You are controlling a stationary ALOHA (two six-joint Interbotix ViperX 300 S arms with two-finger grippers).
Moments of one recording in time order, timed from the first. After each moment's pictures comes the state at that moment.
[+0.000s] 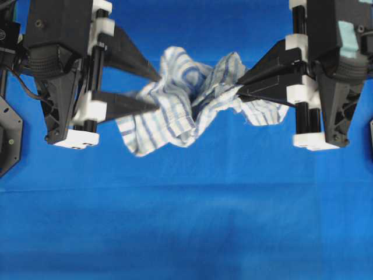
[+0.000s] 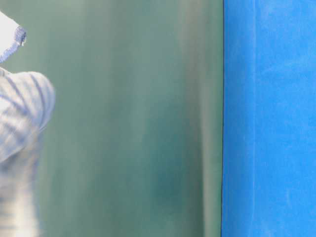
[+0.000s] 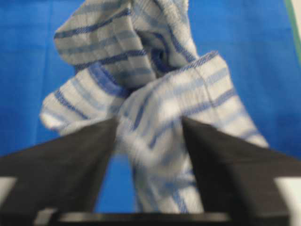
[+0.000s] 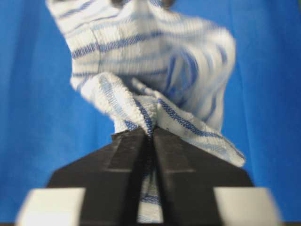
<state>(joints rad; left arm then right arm) -0.02 -0.39 0.16 -0.02 0.67 0.04 0.08 -0.34 0.05 -0.14 0.93 0.12</state>
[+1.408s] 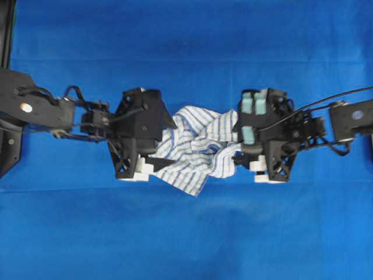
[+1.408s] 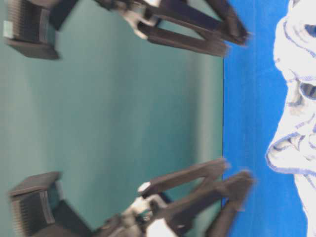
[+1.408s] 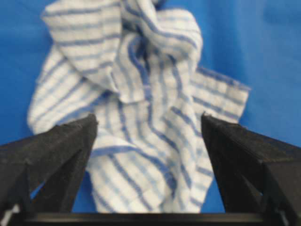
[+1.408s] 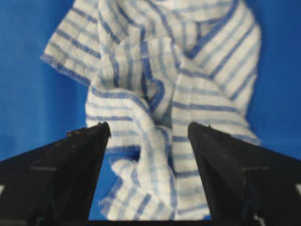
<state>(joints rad) -0.06 -0.06 0.71 -0.02 -0.02 0.04 0.09 -0.12 0.68 -0.21 0.34 0.31</state>
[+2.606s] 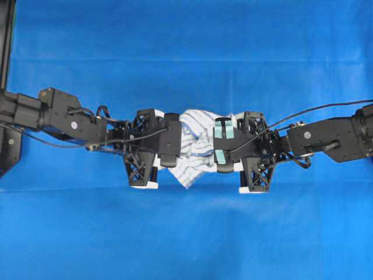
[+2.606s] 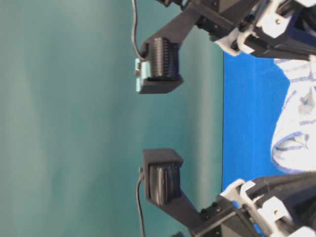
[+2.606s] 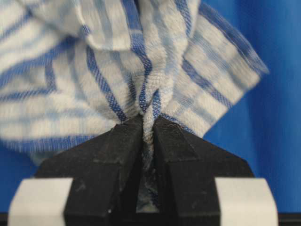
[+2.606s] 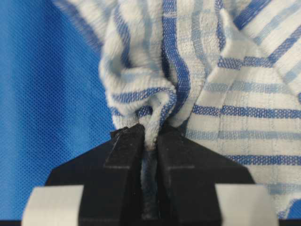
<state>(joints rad) -0.06 0.17 0.70 -0.03 -0.02 0.04 0.10 0.12 0.67 -0.21 0.20 0.29</state>
